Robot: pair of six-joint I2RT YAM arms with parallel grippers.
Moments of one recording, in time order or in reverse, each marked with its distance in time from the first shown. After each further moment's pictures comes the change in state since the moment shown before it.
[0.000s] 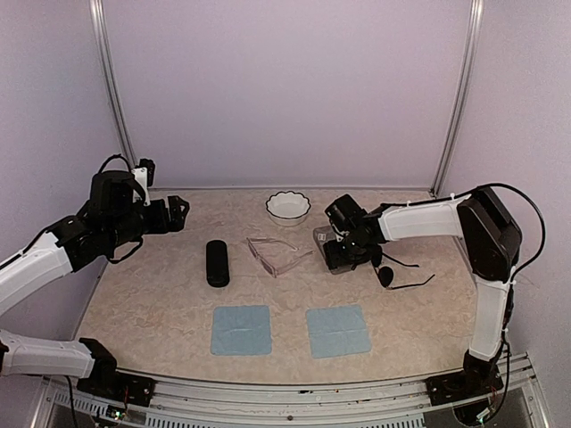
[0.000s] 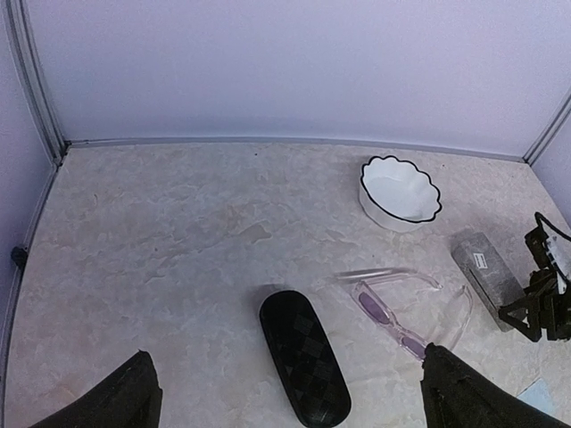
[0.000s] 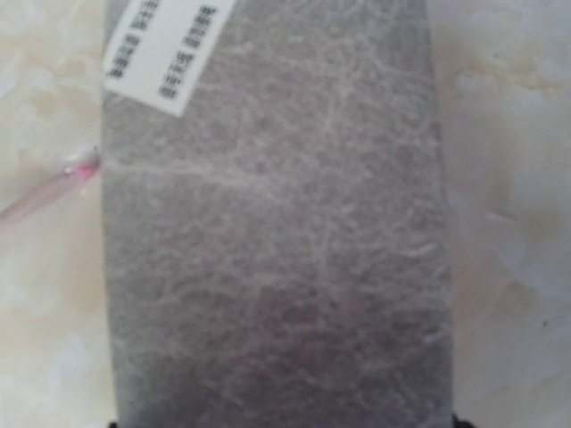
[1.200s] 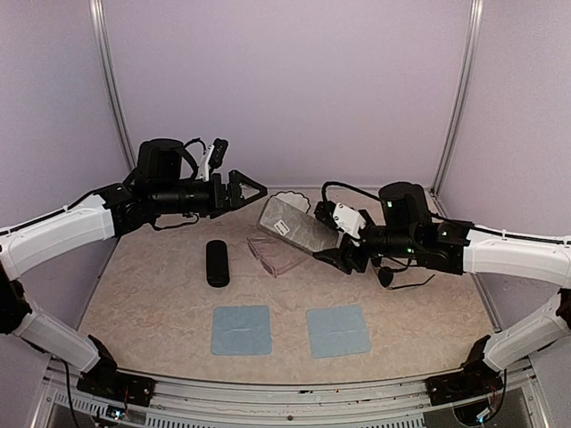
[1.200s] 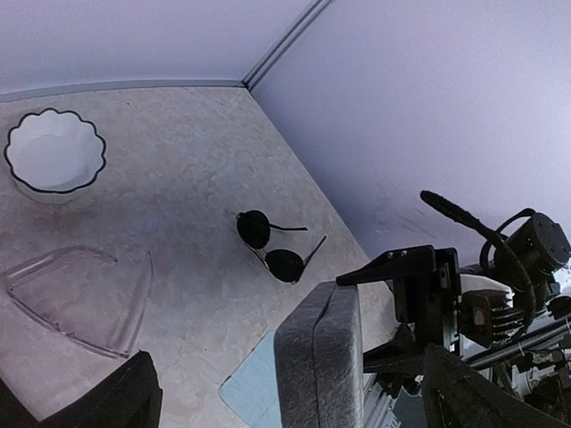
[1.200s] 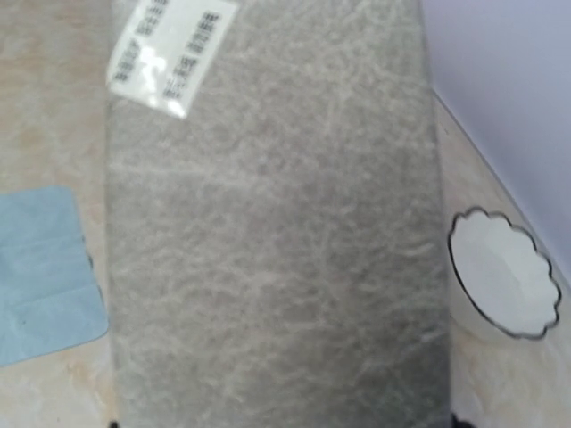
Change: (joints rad) left arm -0.140 0.356 0.290 0.174 0.656 -0.256; right arm 0.170 -0.669 -0.395 0.379 -0.338 -0.829
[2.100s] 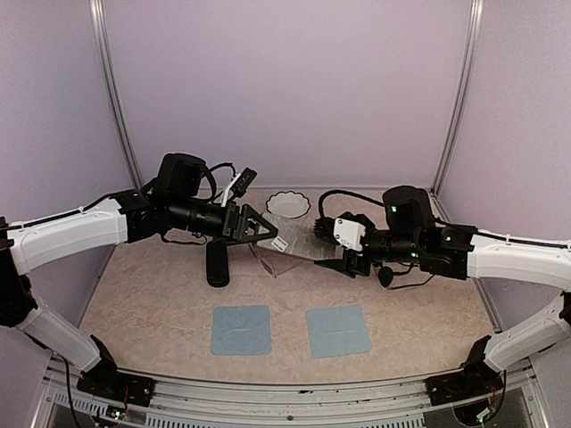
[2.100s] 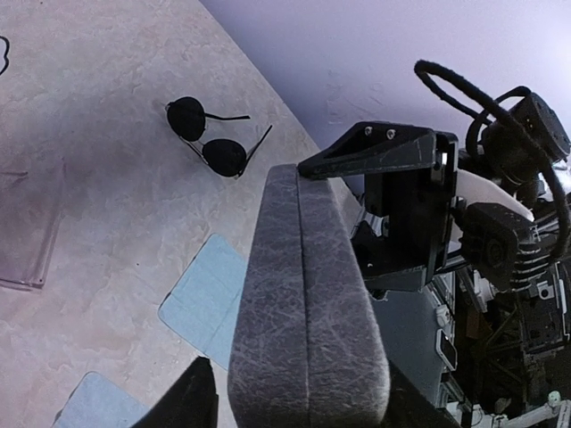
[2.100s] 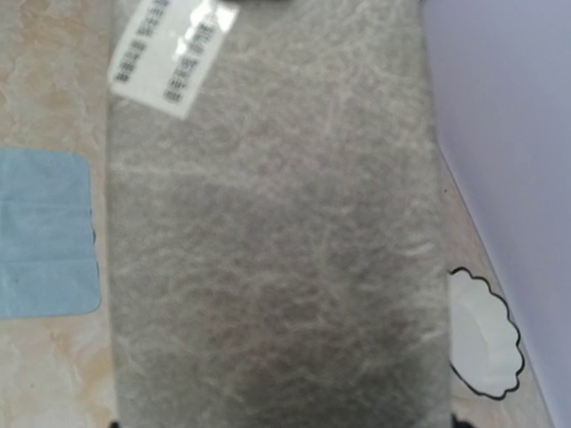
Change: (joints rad) left arm -0.064 0.064 -0.013 -0.100 0.257 0.051; right arm 0.023 -0.034 -0.036 0.024 -0.046 -0.235
